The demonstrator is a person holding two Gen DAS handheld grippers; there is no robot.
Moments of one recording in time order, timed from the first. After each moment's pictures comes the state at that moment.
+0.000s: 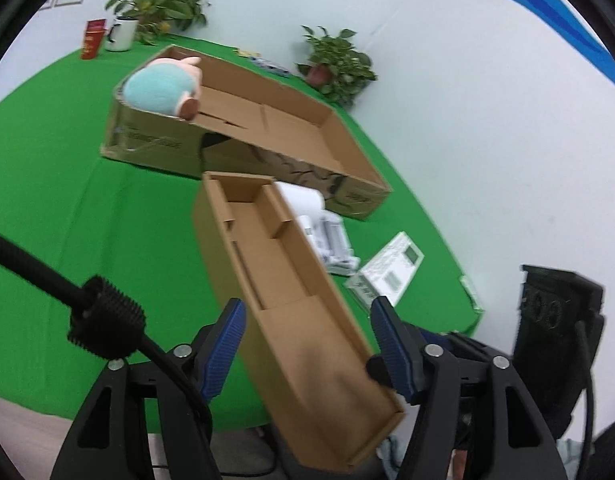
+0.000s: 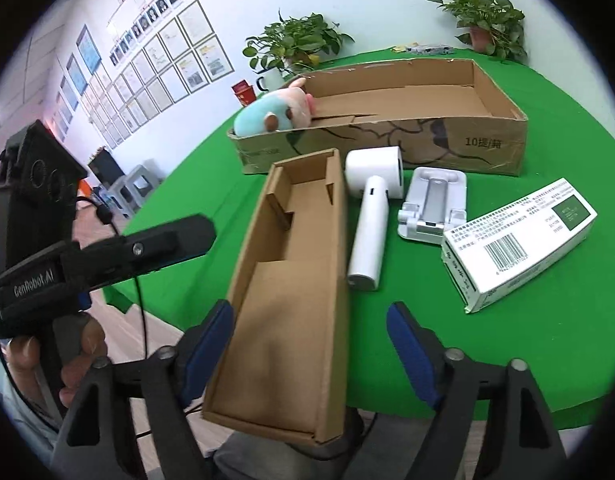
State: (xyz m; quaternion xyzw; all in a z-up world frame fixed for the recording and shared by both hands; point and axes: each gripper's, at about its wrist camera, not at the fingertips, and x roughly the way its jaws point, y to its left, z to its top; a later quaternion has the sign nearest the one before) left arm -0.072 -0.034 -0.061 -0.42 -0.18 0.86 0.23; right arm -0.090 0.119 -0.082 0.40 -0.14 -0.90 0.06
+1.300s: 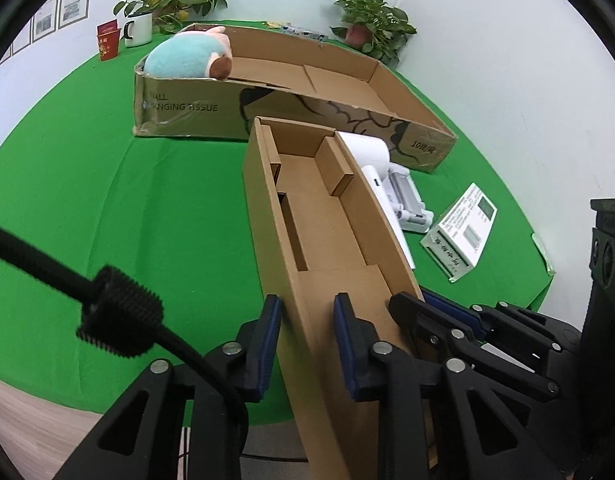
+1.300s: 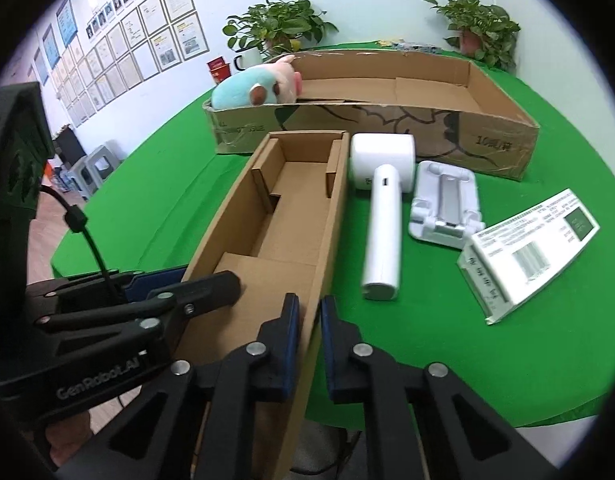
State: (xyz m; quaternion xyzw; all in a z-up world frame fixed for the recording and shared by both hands) left arm -0.081 -0.030 -0.088 -0.48 -0.08 0.86 0.16; right arm -0.110 0.080 -0.099 0.43 -0.09 -0.90 -0.01
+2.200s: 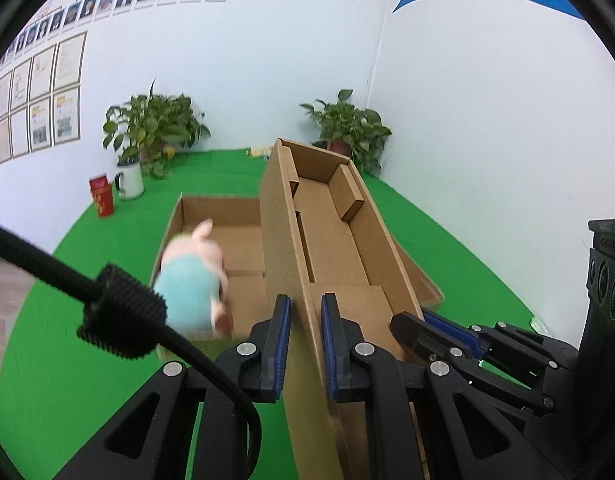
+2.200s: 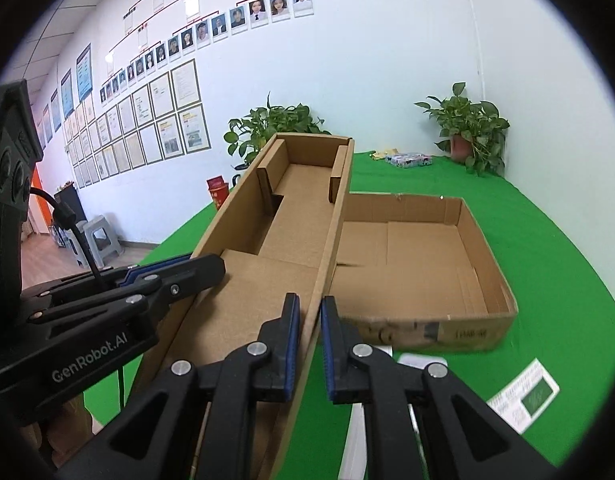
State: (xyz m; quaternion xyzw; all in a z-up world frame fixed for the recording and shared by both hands) left arm -0.170 -0.034 0.066 -0.29 -0.03 0.94 0.17; right arm -0.181 0.104 0.013 0.26 -0.07 -0.96 -0.03
